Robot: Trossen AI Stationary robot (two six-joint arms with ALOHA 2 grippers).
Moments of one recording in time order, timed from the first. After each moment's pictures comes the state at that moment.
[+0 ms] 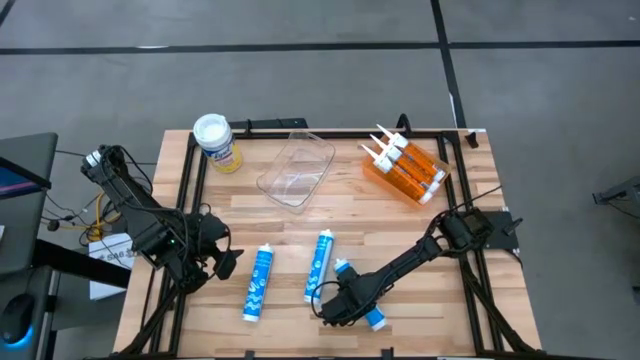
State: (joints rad) left arm -0.83 1.10 0.95 -1.14 -0.68 -1.56; right arm 0.53 2.30 1.73 -1.16 -0.06 1.46
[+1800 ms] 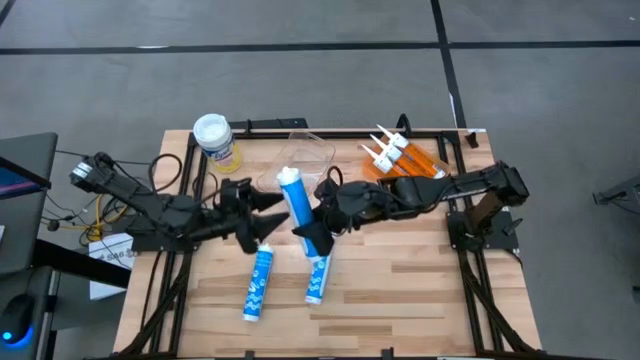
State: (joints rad) left arm -0.44 1.10 0.95 0.32 -0.72 -0.53; right arm 0.23 1.71 1.73 -0.47 0.11 0.72
